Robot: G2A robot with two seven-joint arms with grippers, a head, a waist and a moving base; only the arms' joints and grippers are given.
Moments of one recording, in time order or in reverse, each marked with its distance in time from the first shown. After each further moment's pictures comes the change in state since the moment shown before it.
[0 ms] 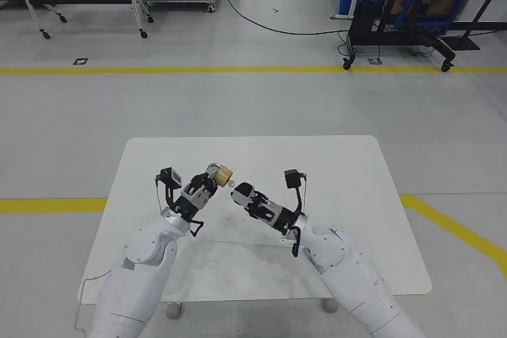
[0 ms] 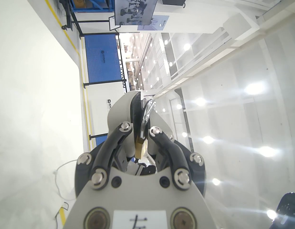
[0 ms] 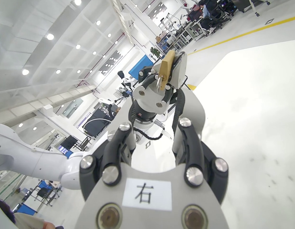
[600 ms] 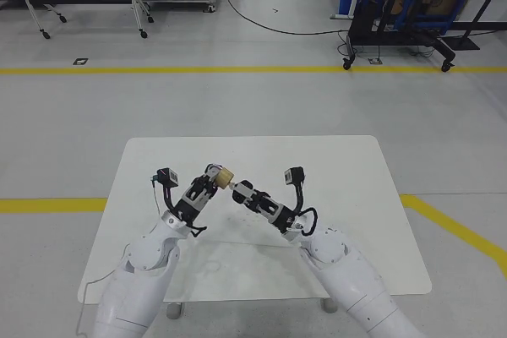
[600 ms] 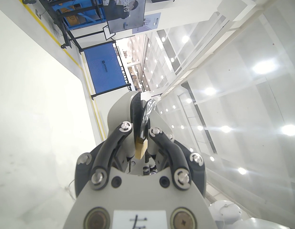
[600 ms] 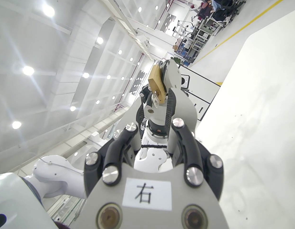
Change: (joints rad) left arm 0.018 -0.001 0.010 -0.007 0.138 -0.130 0.058; right arm 0.025 -0.009 -0.024 0.057 0.387 0.064 0.140
